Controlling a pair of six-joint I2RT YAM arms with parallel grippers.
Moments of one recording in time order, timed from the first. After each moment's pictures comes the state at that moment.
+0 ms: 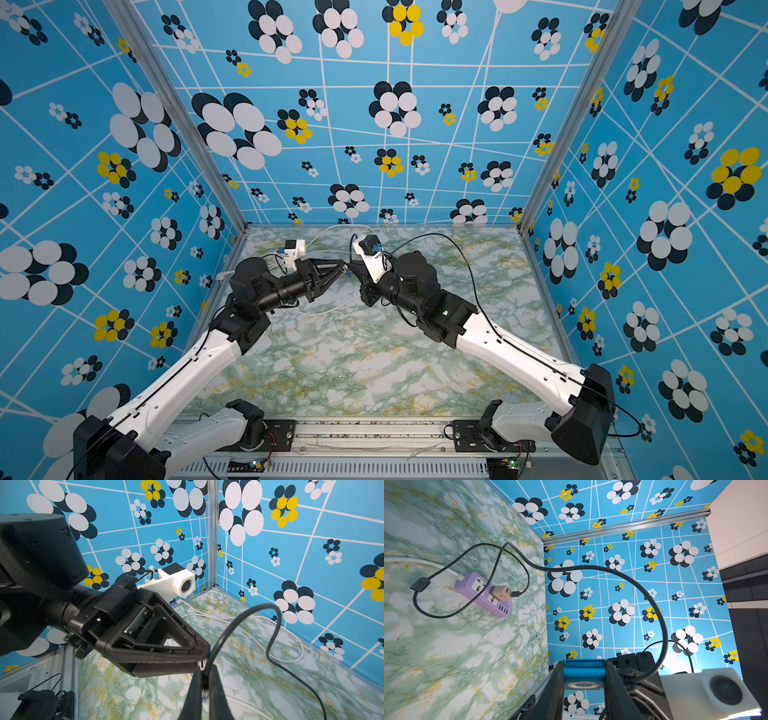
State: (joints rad) left arm -0.40 1.07 0.86 0.16 0.60 -1.37; right arm 0.89 1.30 1.19 -0.05 -0.02 0.01
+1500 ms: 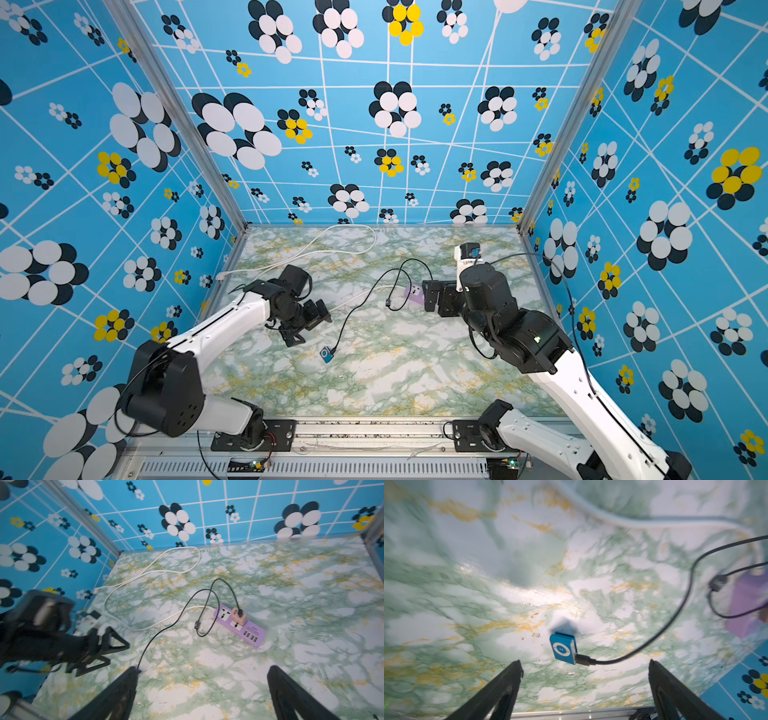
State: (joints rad) left arm -0.32 1.35 1.03 -0.88 0.20 -0.92; right arm 0.60 0.93 1.26 -0.89 0.31 0.45
